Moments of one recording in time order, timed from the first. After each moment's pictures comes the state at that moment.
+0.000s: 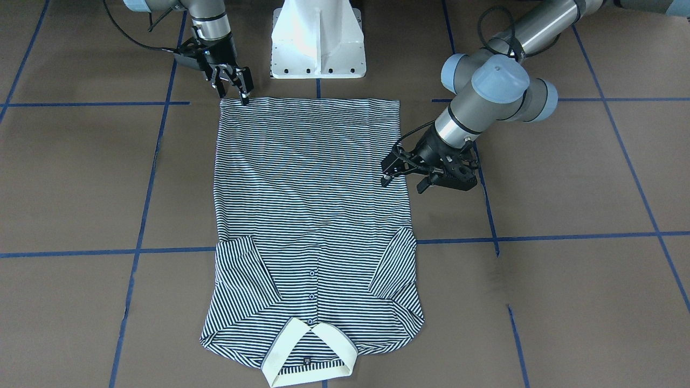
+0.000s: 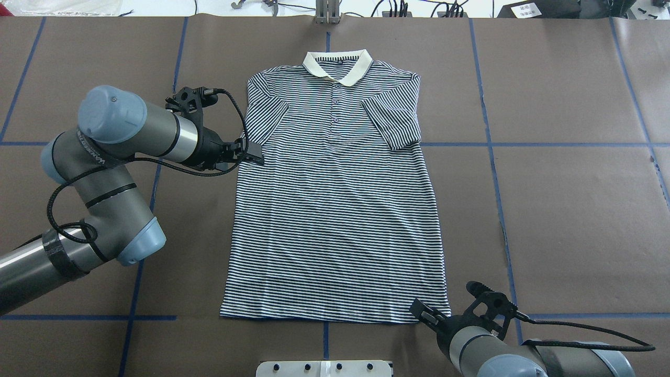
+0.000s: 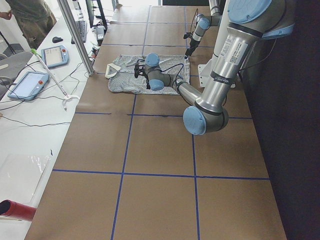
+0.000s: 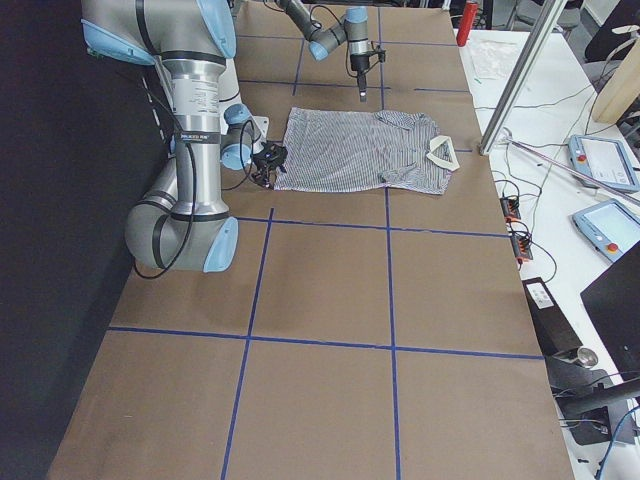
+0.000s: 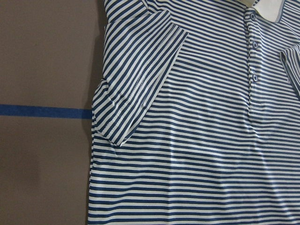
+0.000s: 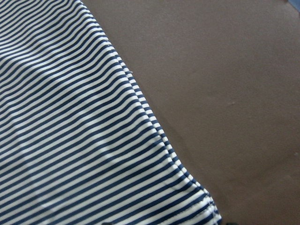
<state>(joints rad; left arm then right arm) -0.69 -2.03 -1.58 -2.28 -2.03 -1.31 -0.02 -1.51 2.07 -1.32 1.25 2.15</state>
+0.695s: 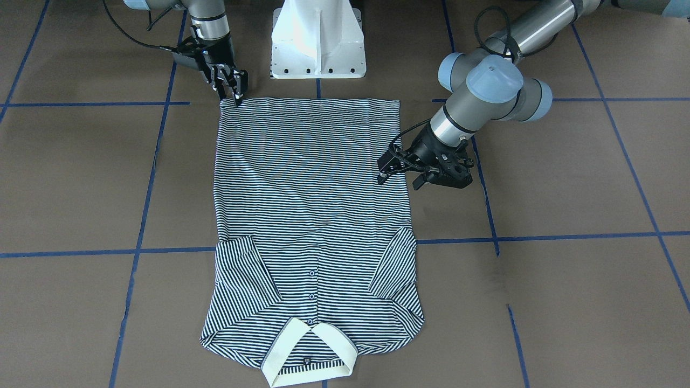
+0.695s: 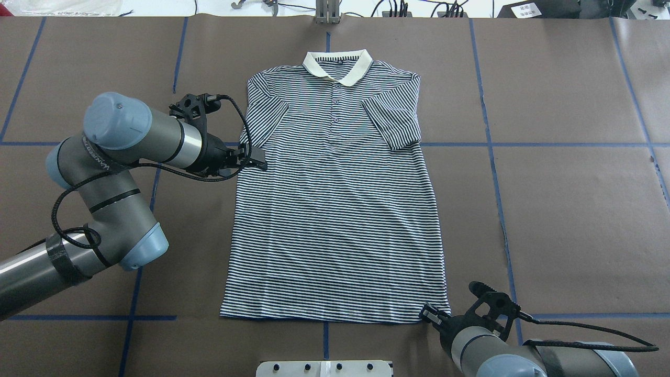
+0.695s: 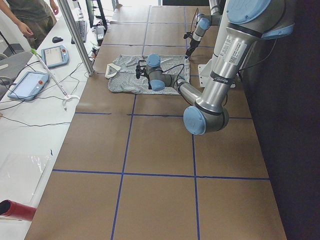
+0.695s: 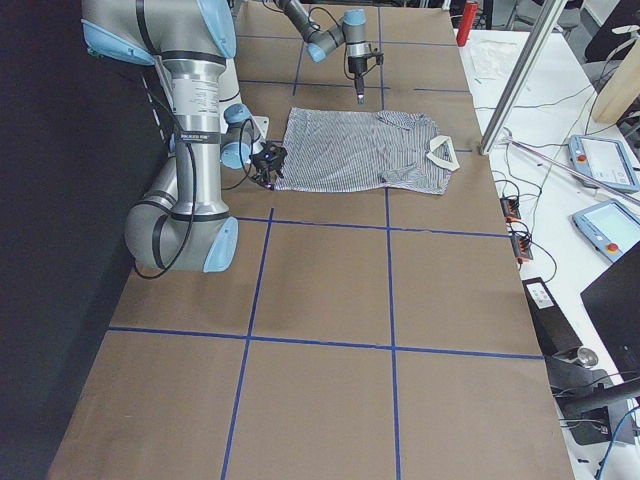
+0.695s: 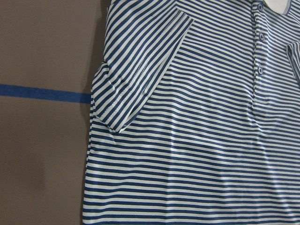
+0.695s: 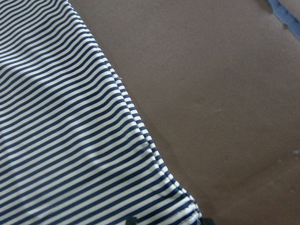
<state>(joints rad) -0.67 -2.03 -1.57 -2.28 -2.03 -1.34 -0.01 -1.51 2.09 -1.38 1.25 2.16</state>
